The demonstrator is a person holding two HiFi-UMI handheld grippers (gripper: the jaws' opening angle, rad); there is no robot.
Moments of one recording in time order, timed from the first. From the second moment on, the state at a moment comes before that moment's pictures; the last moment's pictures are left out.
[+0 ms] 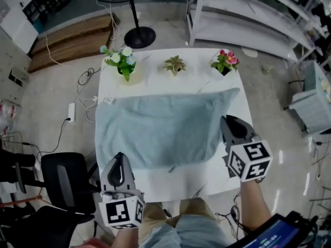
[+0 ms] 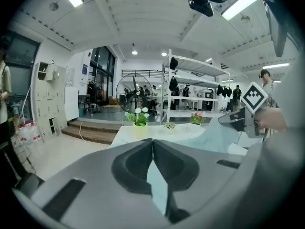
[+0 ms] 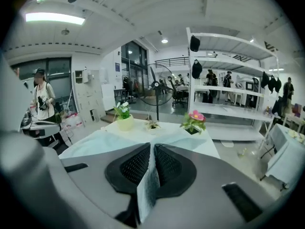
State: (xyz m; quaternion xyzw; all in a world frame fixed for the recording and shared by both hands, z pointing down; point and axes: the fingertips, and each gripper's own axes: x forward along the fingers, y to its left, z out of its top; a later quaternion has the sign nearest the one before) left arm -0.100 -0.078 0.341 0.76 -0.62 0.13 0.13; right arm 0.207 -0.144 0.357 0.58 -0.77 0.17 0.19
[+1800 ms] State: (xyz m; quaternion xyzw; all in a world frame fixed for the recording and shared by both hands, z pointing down) left arm -0.377 0.019 0.381 0.68 -0.69 0.06 0.23; right arm -0.293 -0.115 0.499 0.33 -0.87 0.06 0.36
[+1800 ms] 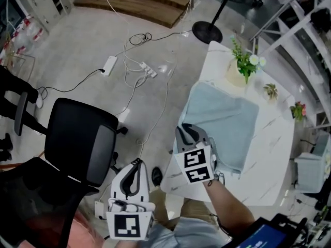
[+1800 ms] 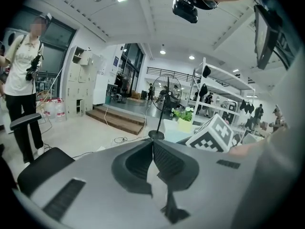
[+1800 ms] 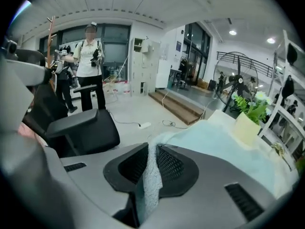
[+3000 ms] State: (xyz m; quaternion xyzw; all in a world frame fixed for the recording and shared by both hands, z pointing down) left arm -0.231 -0.057 0.397 0.77 -0.60 0.14 0.16; right arm -0.027 -0.037 0.483 0.34 -0.85 0.00 0.40
